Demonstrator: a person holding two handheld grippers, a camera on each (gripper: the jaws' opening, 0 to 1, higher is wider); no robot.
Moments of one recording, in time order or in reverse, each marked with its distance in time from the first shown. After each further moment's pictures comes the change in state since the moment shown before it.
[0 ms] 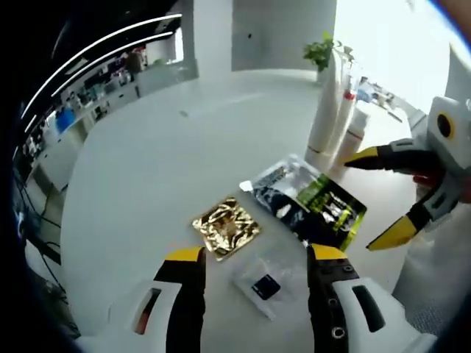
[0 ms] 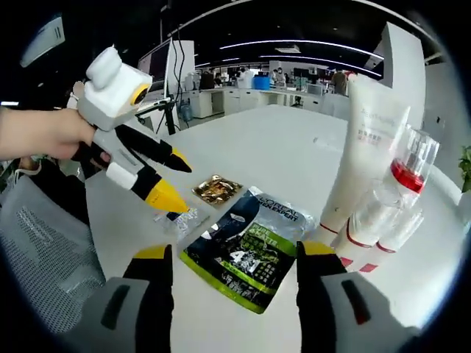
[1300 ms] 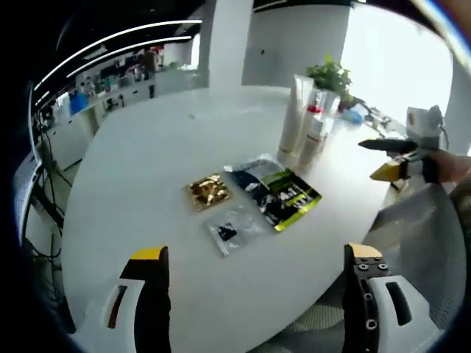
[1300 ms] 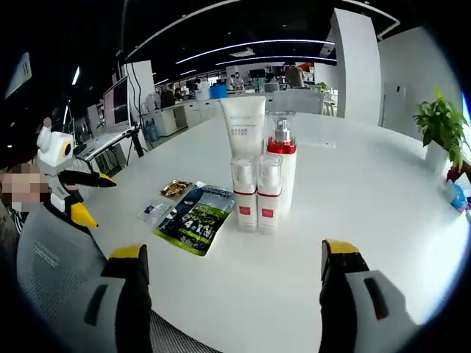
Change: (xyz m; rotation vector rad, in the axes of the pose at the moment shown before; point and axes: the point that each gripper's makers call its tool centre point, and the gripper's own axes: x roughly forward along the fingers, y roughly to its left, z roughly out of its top) left arm -0.076 -0.042 -0.039 -0.118 -0.104 0.001; right arm -0.099 -0.064 -0.027 0.185 -0.044 -0.155
